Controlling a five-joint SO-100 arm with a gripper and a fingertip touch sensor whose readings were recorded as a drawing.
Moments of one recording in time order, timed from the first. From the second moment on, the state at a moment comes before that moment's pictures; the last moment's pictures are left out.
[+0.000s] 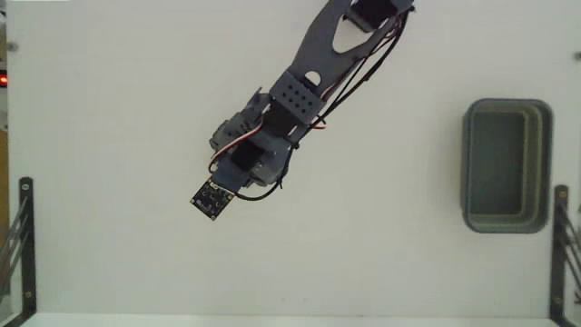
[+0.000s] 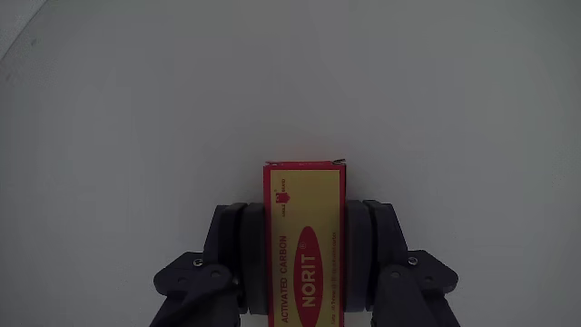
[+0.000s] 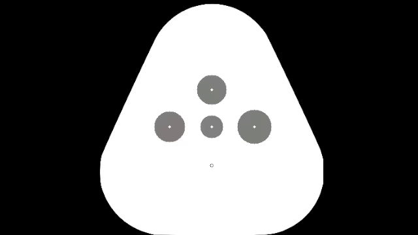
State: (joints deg) arm 37.5 85.7 101.3 41.2 -0.2
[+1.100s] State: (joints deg) arm 37.5 85.6 86.0 59.2 -0.2
